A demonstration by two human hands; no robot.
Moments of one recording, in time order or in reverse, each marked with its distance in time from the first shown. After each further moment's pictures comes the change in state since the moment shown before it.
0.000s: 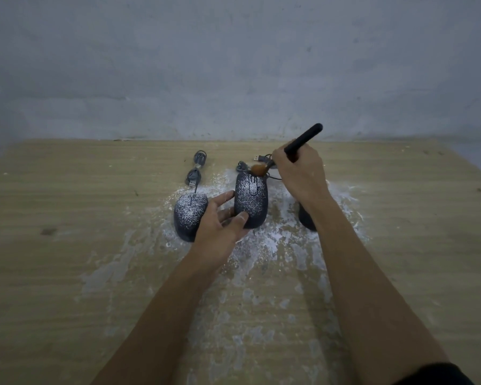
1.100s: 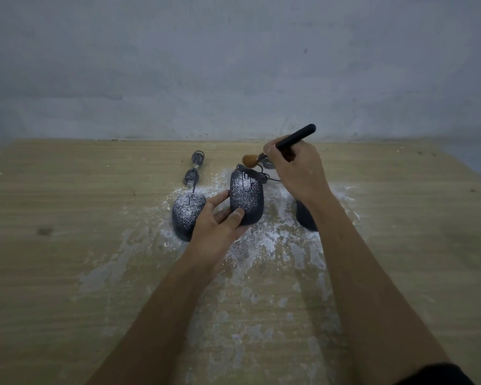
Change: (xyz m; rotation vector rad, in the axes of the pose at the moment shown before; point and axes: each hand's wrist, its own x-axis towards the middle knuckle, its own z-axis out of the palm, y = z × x) left_hand 0.000 0.005 0.004 -0.238 0.012 -0.043; right_hand -0.004 -0.013 -0.008 -0.024 -0.052 -0.094
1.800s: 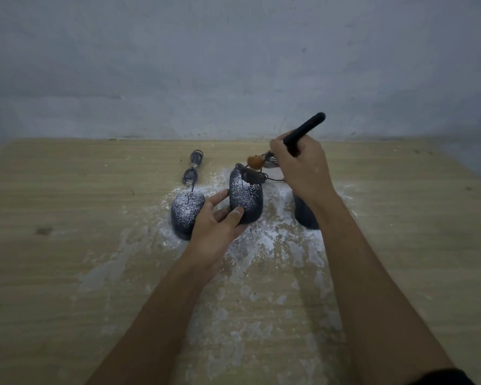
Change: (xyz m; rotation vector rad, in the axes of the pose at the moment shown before) left_hand 0.001 0.001 0.000 0.003 0.003 0.000; right_hand -0.004 -0.005 -0.006 0.107 0.048 -0.013
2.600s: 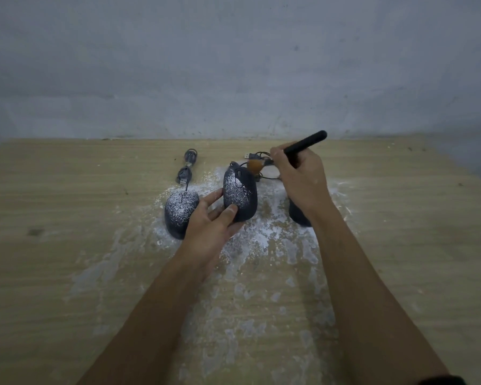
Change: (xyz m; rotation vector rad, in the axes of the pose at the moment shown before) left_hand -0.005 0.005 0.005 -0.055 0.008 -0.029; right_hand -0.018 0.015 -0.004 0.095 0.047 0.102
